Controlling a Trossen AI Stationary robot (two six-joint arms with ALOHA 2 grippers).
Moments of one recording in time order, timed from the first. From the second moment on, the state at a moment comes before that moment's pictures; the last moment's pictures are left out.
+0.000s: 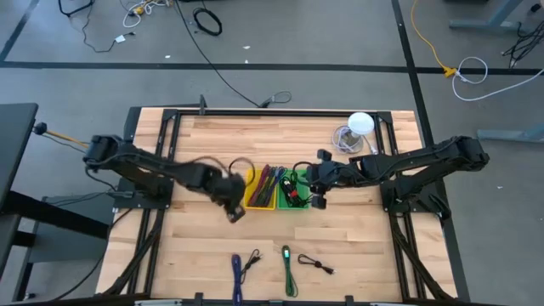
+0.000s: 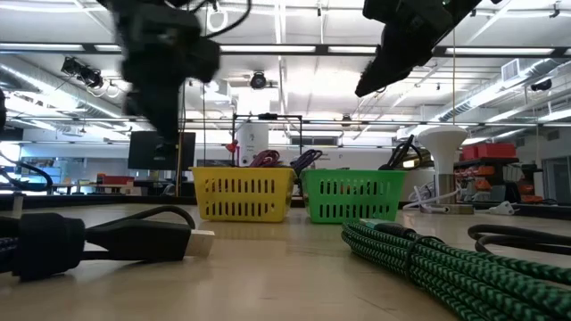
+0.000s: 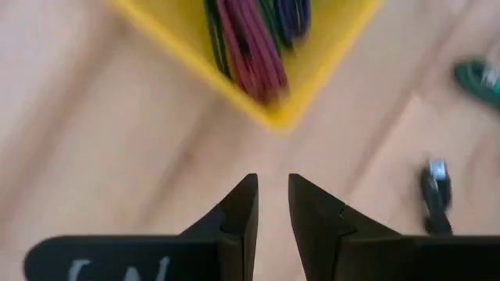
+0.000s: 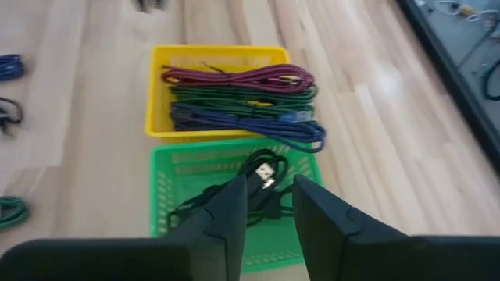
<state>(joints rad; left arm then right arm) -0.20 1.46 0.97 -0.66 -0.03 -0.81 0.13 1.32 0.95 -0.40 0.28 0.10</state>
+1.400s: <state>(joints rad) -0.72 1.78 0.97 -0.25 -0.13 -1.84 0.13 1.32 0.95 -0.38 0.30 0.04</state>
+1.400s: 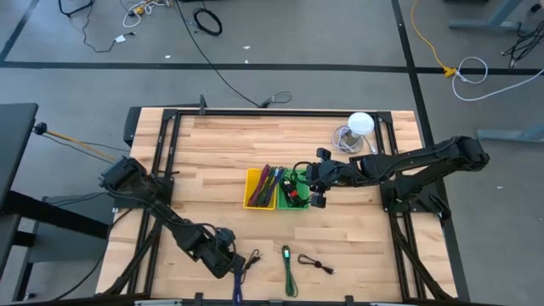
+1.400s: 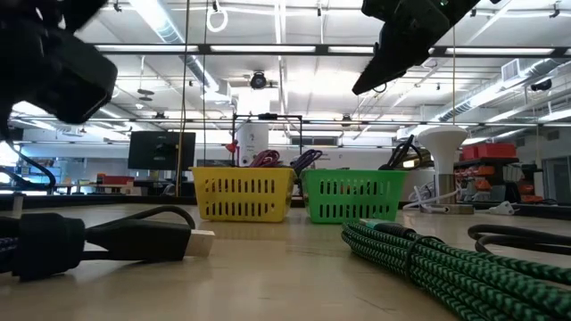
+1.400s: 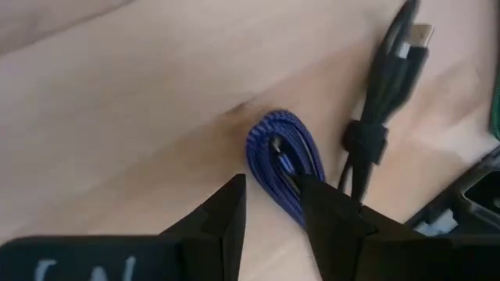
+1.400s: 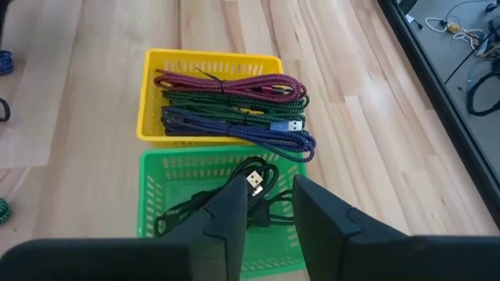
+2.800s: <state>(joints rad) -0.51 1.39 0.97 -0.76 -0.58 -1.38 0.13 1.32 0.95 -0.38 0.30 0.05</state>
